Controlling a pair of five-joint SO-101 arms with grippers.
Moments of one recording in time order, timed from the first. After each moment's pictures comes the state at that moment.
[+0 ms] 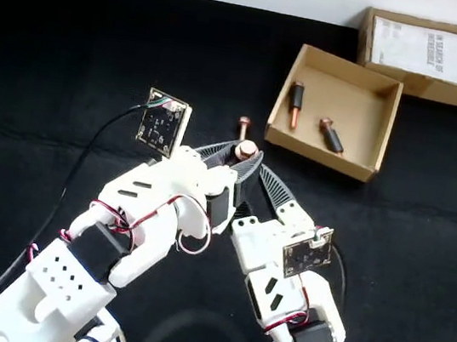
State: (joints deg) left arm 31.2 -56.4 54.5 31.3 25.7; right arm -32.5 -103.9 95.3 12.4 2.8
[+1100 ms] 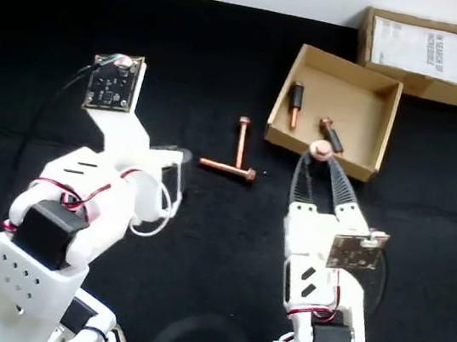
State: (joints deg) left arm 18.9 -55.7 32.6 68.1 26.0; right arm -11.4 -104.0 95.2 12.3 1.6
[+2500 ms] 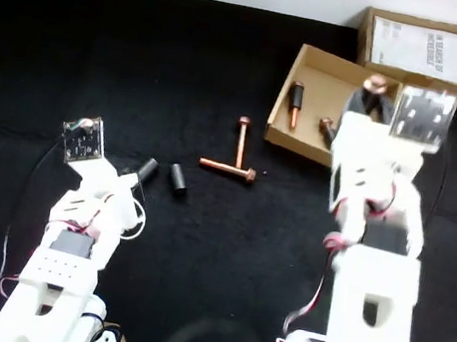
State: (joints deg) left arm 0.0 -55.7 88.0 12.4 23.3; right arm -2.5 -39.6 40.7 18.2 0.1
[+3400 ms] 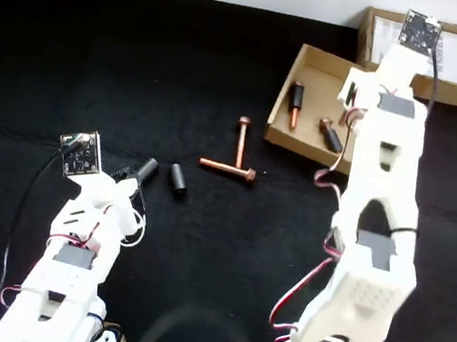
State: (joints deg) left arm 0.0 -55.7 95.7 -0.4 23.3; right arm -0.4 27.6 -25.2 49.8 -8.5
